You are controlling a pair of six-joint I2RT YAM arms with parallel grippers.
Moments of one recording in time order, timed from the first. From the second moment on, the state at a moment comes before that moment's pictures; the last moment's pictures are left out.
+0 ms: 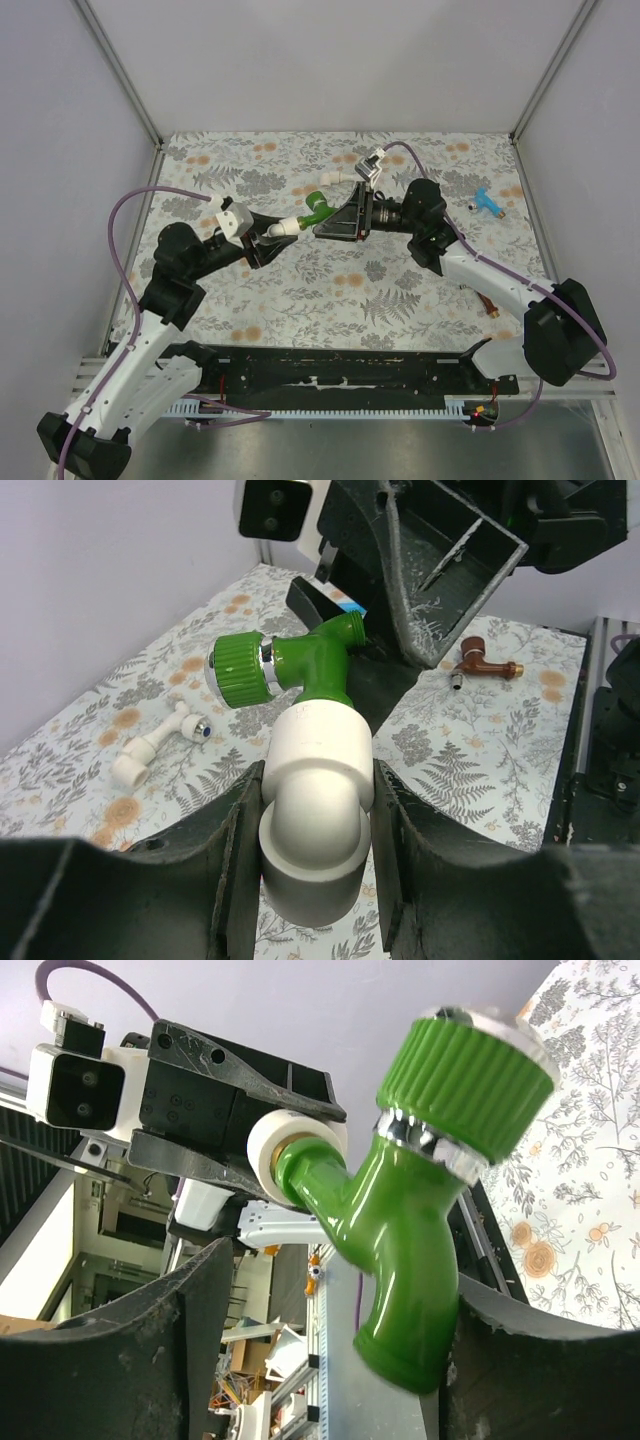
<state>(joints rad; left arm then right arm) -0.41 0.73 0.72 0.09 0.68 0.04 0.60 1.38 0.91 0.57 -0.86 1.18</state>
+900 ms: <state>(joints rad) -0.37 0.78 0.68 0.24 0.58 -0.33 0.49 0.95 0.68 0.40 -0.68 0.17</state>
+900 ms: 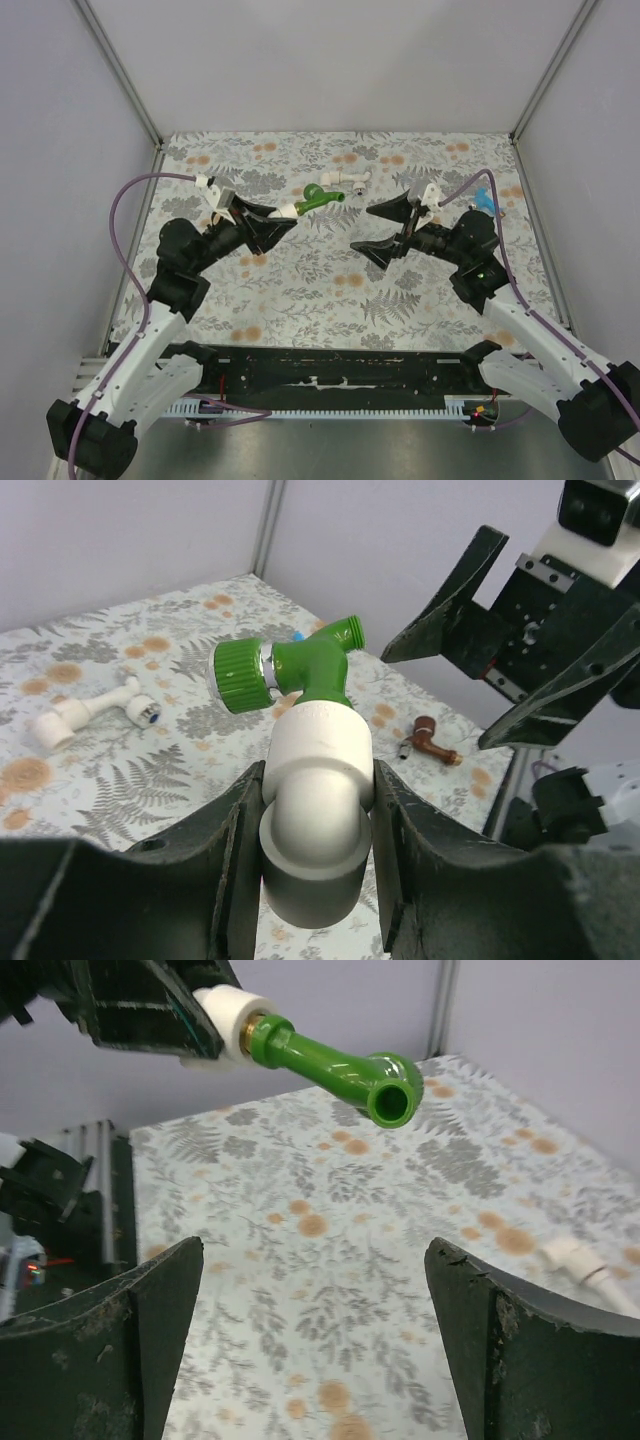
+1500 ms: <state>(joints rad) -0.24 1.01 0.69 0.77 0.97 -1.09 0.46 1.05 0.82 0.44 -0.87 -0.22</state>
